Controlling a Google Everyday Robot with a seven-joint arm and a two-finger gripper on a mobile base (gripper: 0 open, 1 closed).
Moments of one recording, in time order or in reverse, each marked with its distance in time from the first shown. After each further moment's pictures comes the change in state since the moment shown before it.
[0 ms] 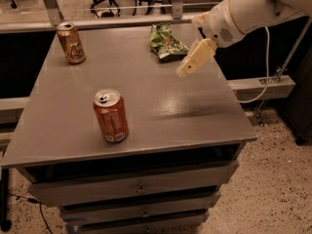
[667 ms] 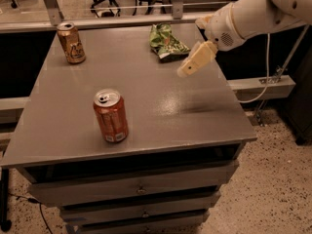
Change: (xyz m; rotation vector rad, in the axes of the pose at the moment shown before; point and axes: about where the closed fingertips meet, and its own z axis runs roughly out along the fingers) arm 0.008 -0.009 0.004 0.047 -0.031 0.025
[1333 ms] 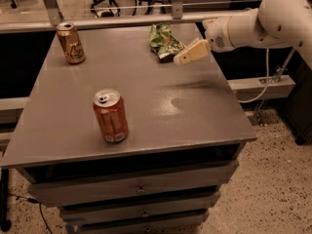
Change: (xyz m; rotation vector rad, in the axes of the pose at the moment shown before) arm 0.030 -0.079 0.042 0.149 -0.160 0.170
